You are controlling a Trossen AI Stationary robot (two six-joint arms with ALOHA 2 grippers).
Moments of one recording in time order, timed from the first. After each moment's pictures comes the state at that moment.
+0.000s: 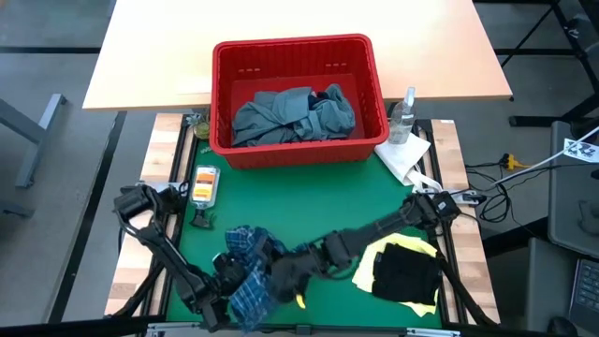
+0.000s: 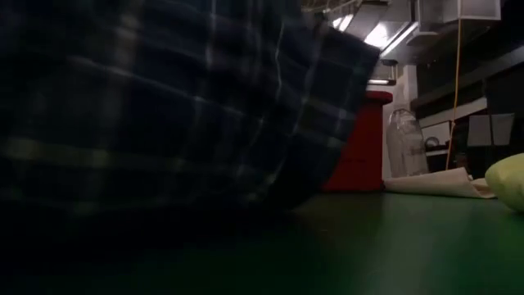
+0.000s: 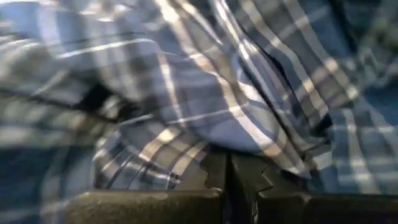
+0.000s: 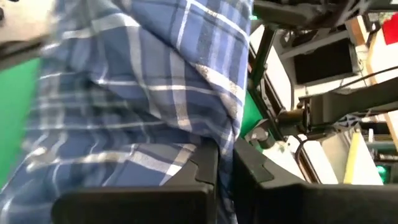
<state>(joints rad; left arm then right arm) -0.95 1.93 1.10 -0.58 -0.66 -1.54 0.44 2.27 2.30 -0.74 0.26 -0.72</state>
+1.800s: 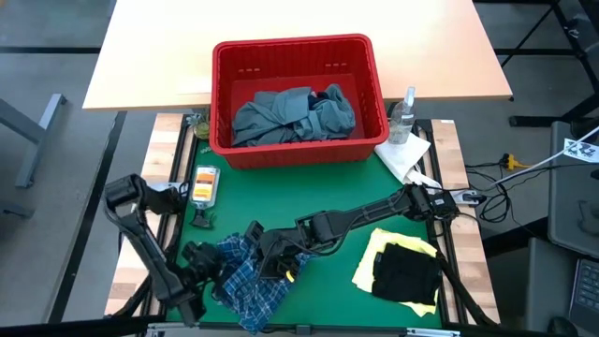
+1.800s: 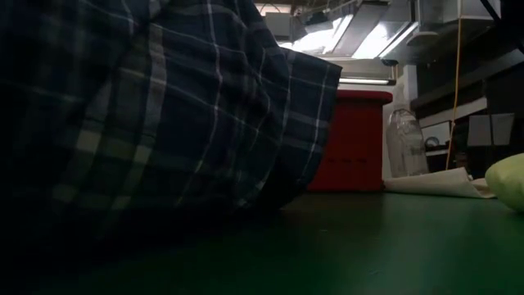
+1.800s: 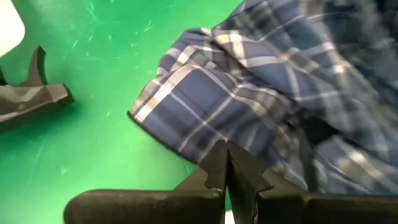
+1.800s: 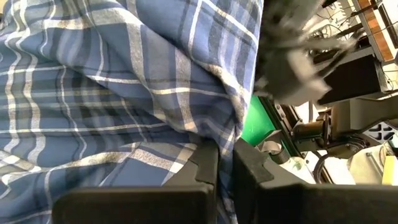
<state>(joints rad) -1.06 1.79 1.10 -1.11 -0.63 -2.12 0.32 2.28 2.22 -0.63 0.03 -0.80</state>
